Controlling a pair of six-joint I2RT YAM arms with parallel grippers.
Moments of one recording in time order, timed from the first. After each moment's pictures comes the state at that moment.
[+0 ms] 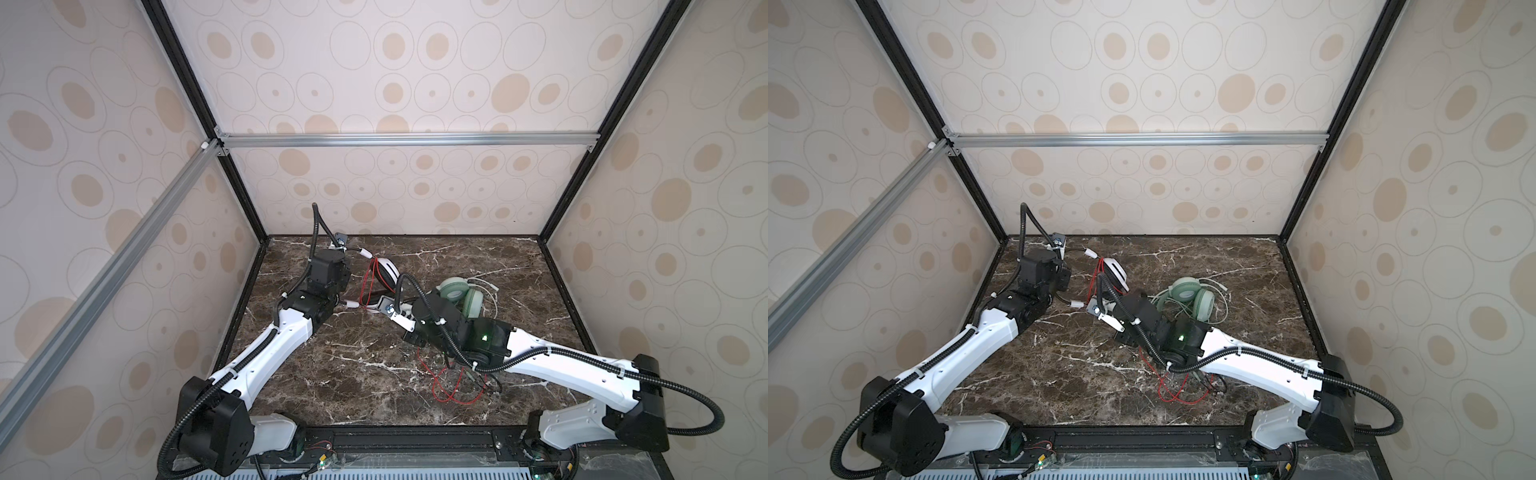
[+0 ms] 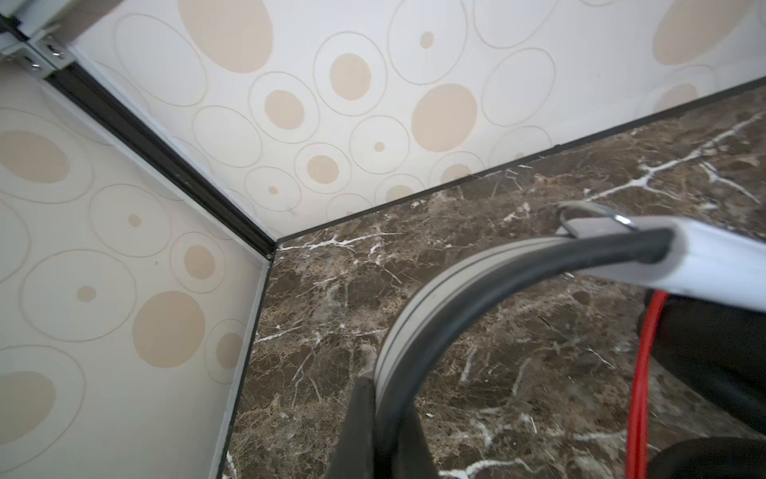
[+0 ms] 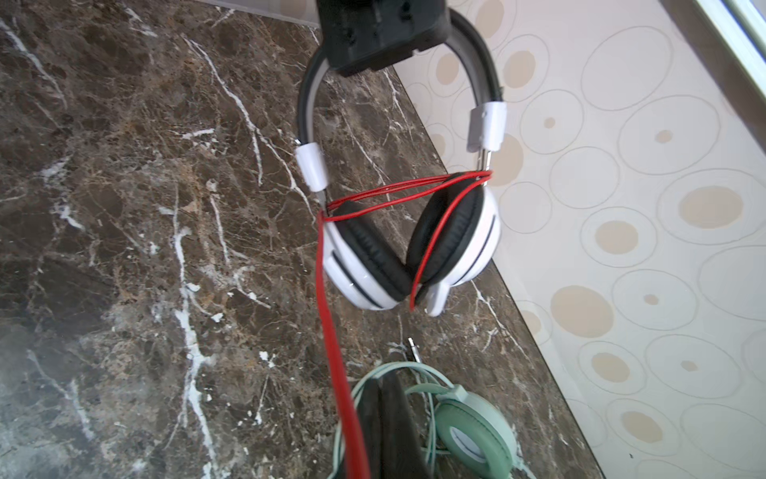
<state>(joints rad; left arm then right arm) -0.40 1.29 1.03 -0.20 -0.46 0.17 1.09 1.37 1.26 -0.45 0.44 -0.43</state>
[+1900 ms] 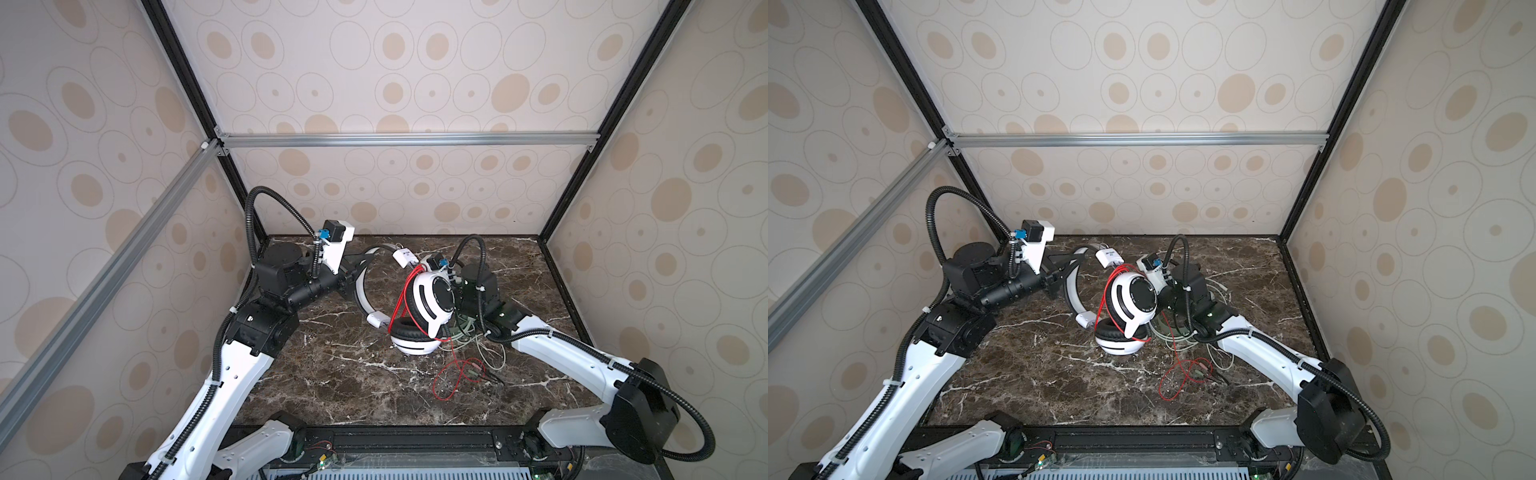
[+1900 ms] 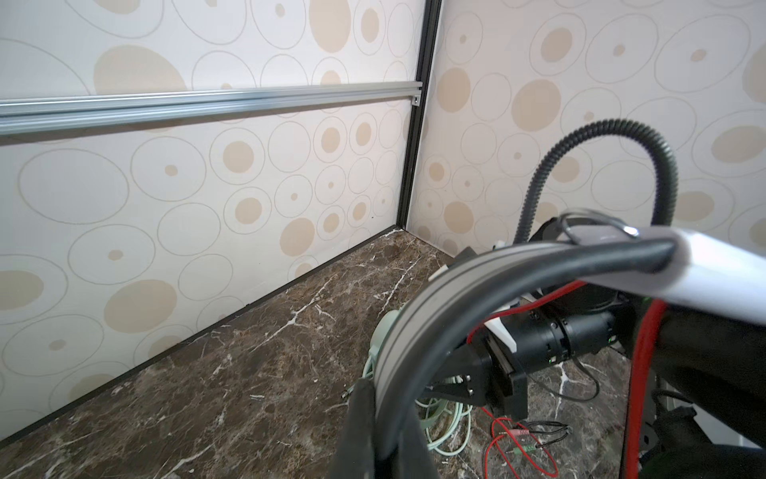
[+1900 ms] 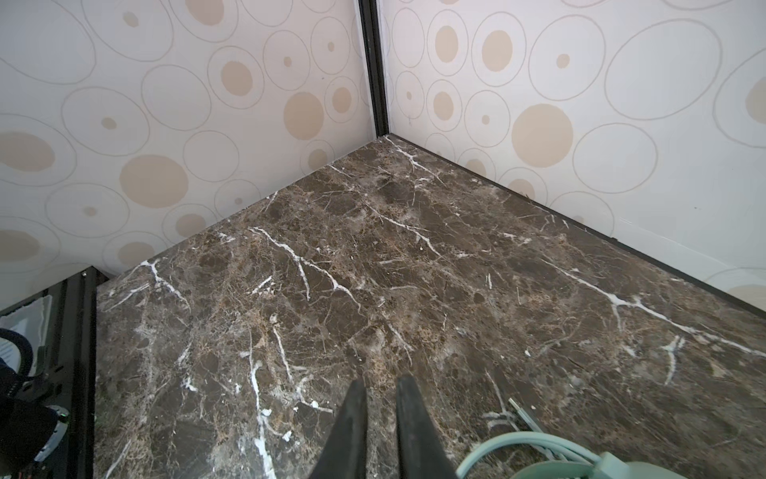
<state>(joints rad) -0.41 1.03 1.28 -0.36 0.42 -0.05 0.65 1.34 0.95 0.08 -0.28 0.04</state>
